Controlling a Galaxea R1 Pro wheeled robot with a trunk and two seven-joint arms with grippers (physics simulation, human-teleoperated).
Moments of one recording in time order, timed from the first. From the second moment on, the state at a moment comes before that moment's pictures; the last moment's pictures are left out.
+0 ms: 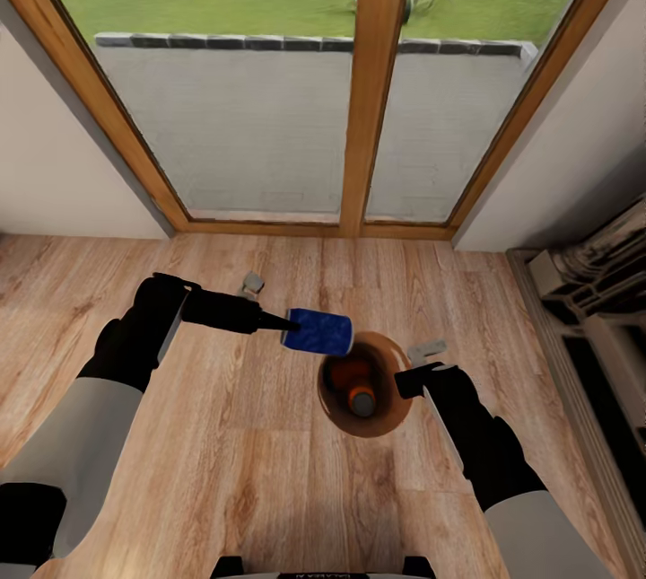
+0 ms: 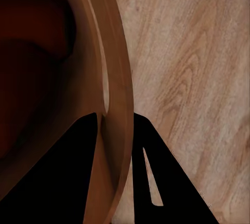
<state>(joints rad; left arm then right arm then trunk) -0.98 0.12 -0.14 -1.08 -0.13 1.05 -1.57 -0.61 0.00 0.17 -1.20 0.13 0.89 0.04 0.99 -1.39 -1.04</state>
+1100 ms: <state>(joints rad) -0.97 -0.04 -0.25 -1.07 -0.23 1.05 -1.20 -0.65 0.04 0.18 -1.18 0.13 0.90 0.03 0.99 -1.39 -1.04</state>
